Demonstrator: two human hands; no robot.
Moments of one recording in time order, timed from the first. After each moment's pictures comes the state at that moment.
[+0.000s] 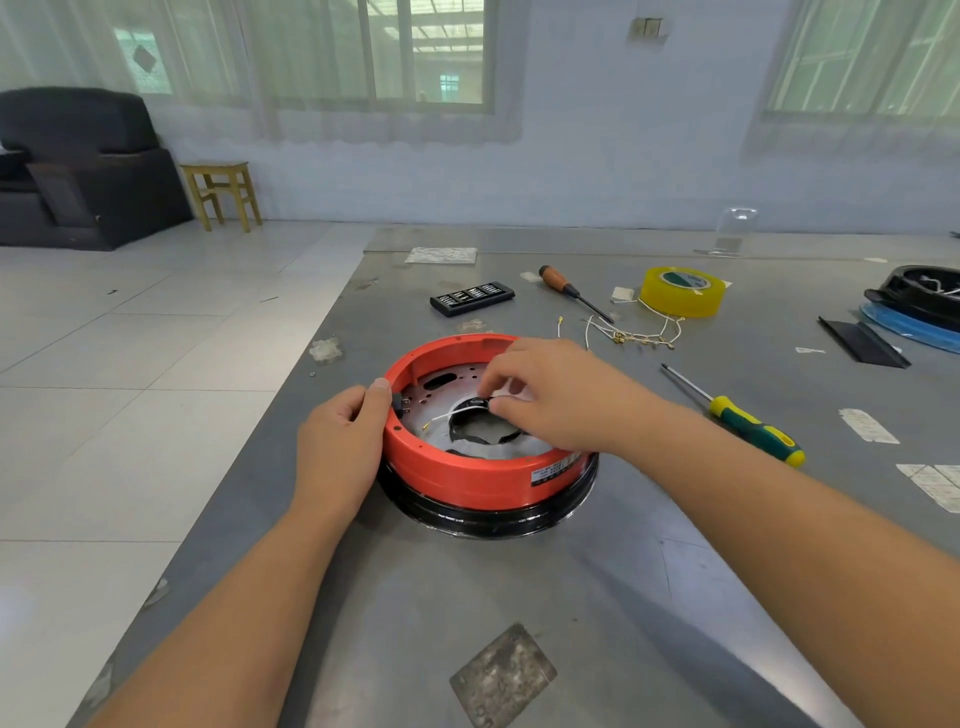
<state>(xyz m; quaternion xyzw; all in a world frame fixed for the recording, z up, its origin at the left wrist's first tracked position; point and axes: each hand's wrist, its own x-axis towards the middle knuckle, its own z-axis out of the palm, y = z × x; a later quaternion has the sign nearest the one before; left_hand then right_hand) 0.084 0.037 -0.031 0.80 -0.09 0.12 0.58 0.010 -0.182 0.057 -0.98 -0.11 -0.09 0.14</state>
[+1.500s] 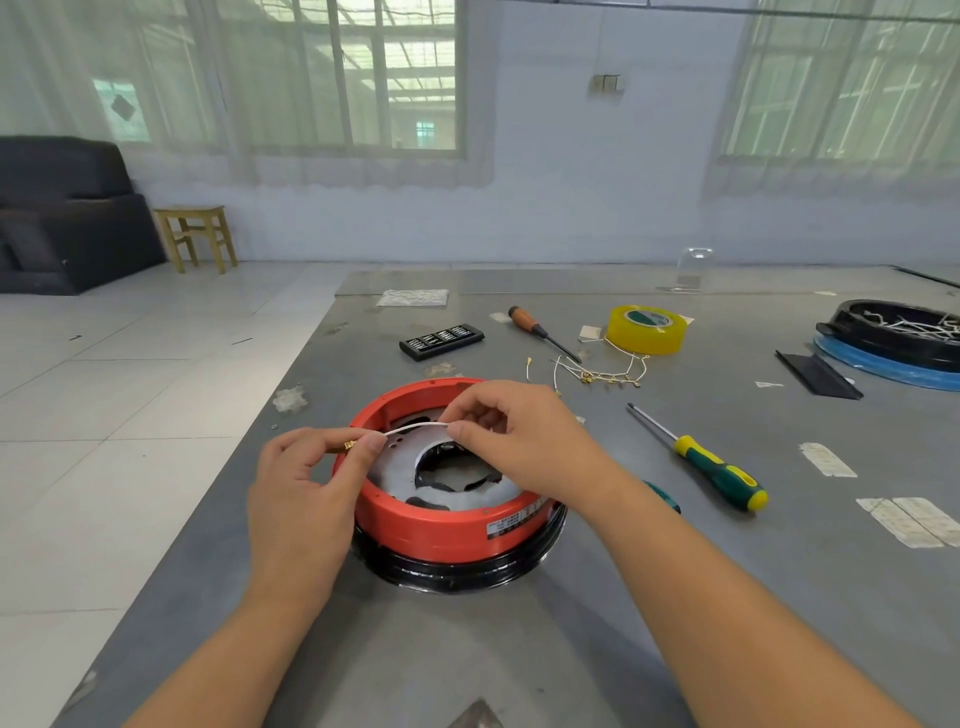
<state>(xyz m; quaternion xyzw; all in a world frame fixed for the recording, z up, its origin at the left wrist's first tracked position) 0.051 0.025 -0.008 0.77 -0.12 0.22 0.59 0.016 -0.187 0.039 -0.90 -0.08 -0.19 0.38</state>
